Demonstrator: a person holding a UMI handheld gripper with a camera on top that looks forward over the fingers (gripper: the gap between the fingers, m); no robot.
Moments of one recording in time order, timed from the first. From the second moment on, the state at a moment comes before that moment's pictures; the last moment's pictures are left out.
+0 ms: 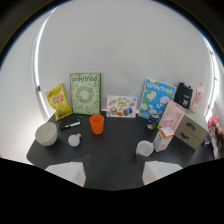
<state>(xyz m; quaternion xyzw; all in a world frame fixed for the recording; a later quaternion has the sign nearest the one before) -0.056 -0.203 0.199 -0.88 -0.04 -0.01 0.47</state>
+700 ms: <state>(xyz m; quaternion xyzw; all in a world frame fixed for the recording) -0.233 -0.259 0.123 -0.91 -0.08 0.03 0.41</state>
